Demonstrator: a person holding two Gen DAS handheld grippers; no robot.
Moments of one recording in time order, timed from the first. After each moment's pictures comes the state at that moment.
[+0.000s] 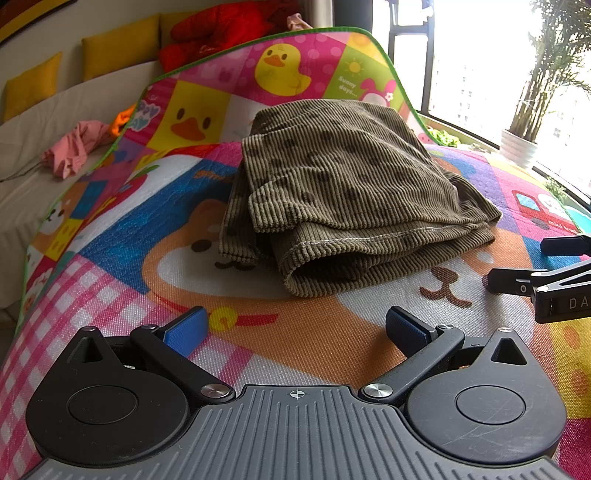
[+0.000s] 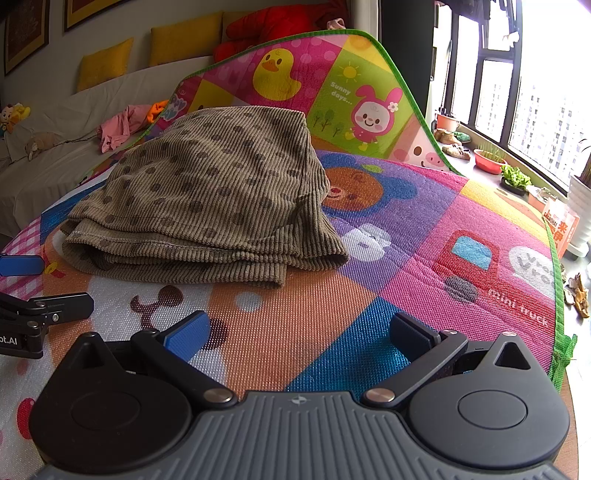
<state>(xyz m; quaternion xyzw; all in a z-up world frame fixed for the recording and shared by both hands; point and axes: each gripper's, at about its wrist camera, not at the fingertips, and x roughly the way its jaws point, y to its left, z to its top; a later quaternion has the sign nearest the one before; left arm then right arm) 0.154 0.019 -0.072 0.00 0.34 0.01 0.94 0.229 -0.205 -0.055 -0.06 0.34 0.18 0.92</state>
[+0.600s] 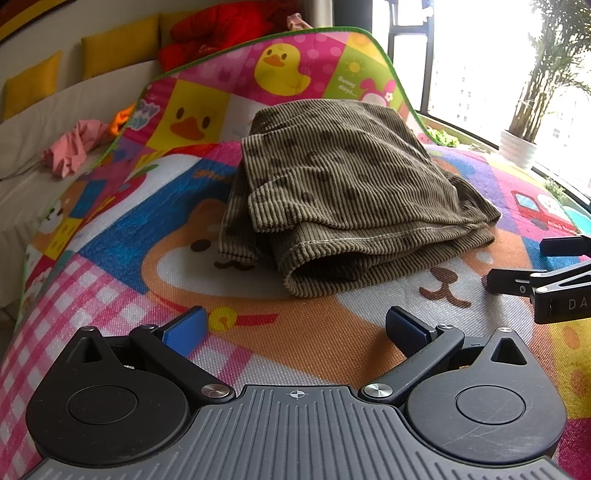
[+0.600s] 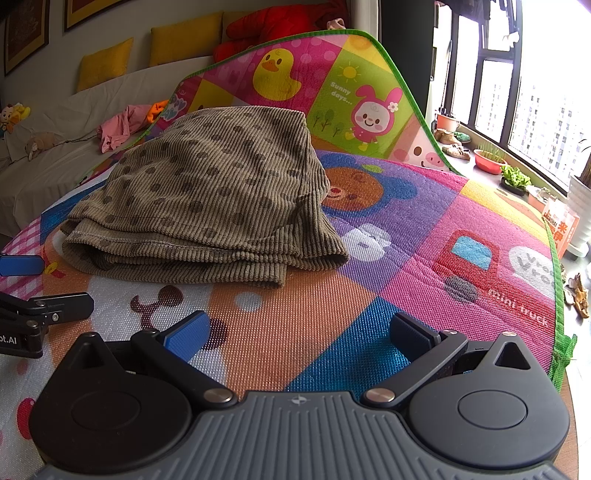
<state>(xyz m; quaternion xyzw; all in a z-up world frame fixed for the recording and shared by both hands) 0.155 0.020 -0.072 0.00 0.34 0.01 0.94 0.229 -0.206 -0.054 -0.06 0.34 0.18 0.92</state>
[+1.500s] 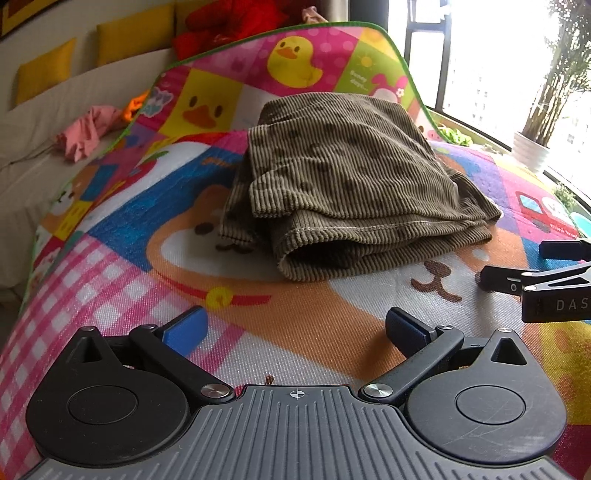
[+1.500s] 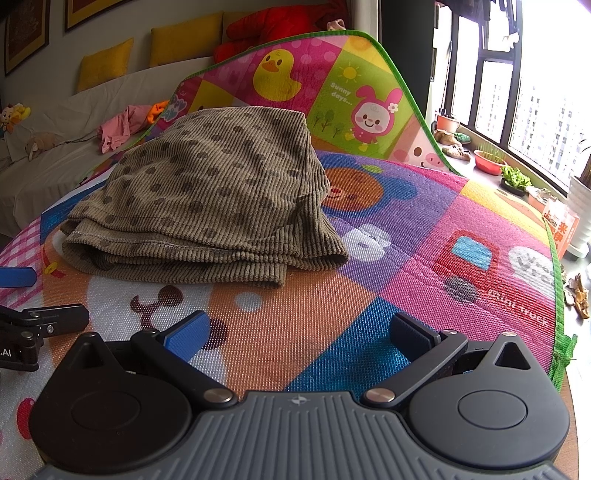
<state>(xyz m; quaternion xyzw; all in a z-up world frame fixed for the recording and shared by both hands) 0.148 0.010 -0.070 -0.01 0.35 0.04 0.93 0.229 -0.206 -0.055 -0.06 0.34 0.18 0.92</state>
